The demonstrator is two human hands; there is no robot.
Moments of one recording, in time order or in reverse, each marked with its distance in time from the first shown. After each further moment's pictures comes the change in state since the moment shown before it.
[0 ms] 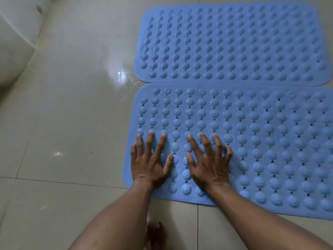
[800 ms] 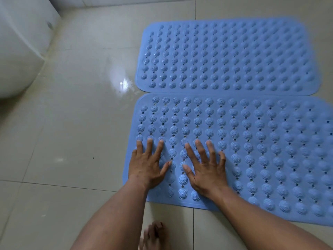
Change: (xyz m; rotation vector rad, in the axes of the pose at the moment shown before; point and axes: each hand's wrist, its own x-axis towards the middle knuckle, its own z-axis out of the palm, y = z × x) left_hand 0.010 0.003 -0.047 0.193 -0.235 0.087; right_hand -0.003 0.012 -0.008 0.014 -0.192 -0.112
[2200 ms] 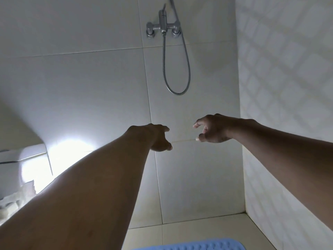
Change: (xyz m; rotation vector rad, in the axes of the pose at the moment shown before) left_hand -0.016 0.080 -0.724 0.019 0.673 0.099; right_hand 0.089 0.133 -0.748 0.016 0.555 0.022
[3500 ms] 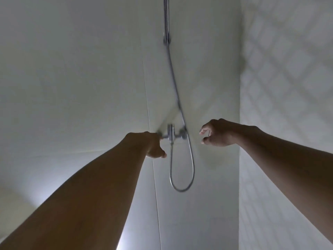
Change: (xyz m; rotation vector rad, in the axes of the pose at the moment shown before) left_hand 0.143 -0.062 -0.604 0.035 -0.109 0.026; right_hand 0.204 -0.083 -0.595 0.004 -0.075 0.058
